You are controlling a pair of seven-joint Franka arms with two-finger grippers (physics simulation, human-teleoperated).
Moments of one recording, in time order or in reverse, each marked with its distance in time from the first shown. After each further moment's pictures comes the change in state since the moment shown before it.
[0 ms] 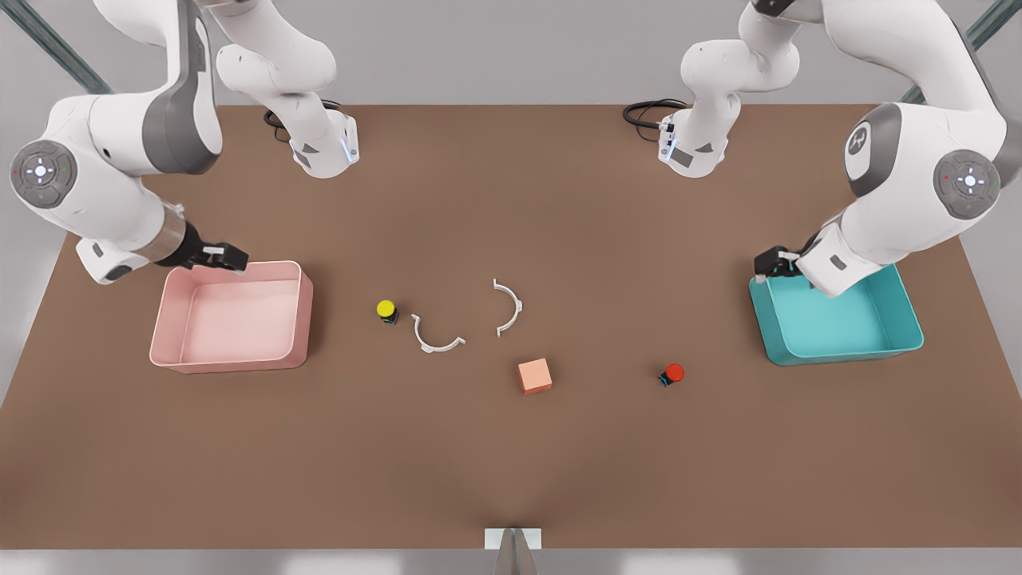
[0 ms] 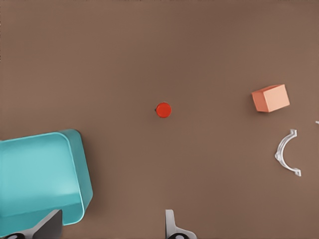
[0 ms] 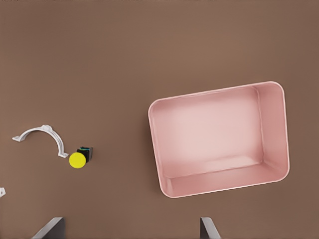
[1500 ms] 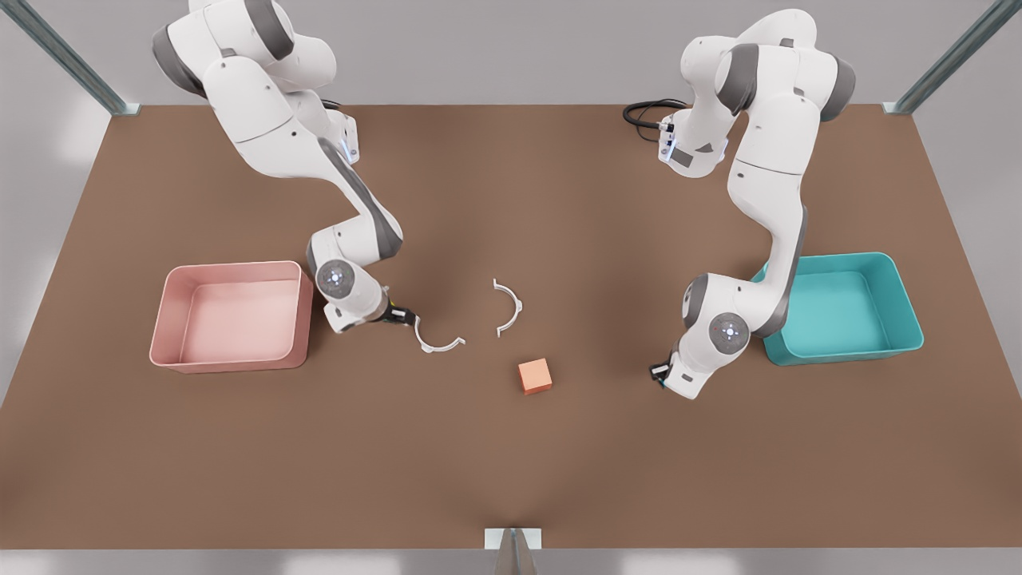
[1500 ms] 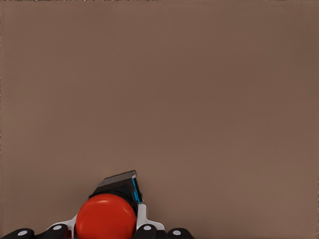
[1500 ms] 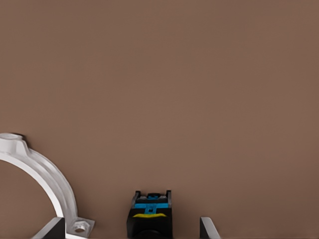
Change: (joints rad) left arm -0.199 0.469 0.081 -0.355 0.025 0.896 -0.475; right arm 0.119 0.373 0.225 -0.584 0.007 0.991 0.467
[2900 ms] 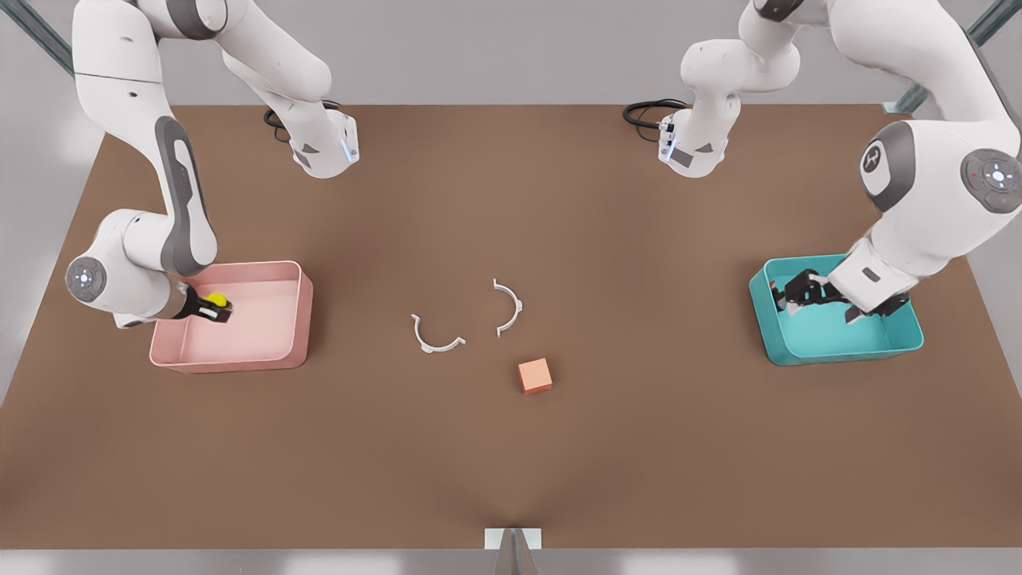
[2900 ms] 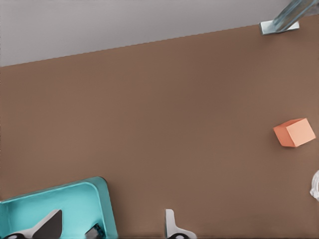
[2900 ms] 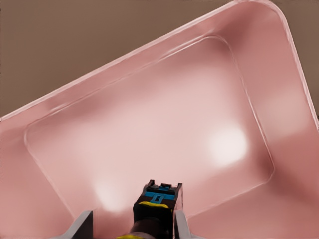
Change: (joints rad) left arm 0.192 -0.460 -0.015 0.346 0.017 -0.700 0.606; right arm -0.614 -0.194 -0.004 0.114 -0.080 -0.429 -0.435
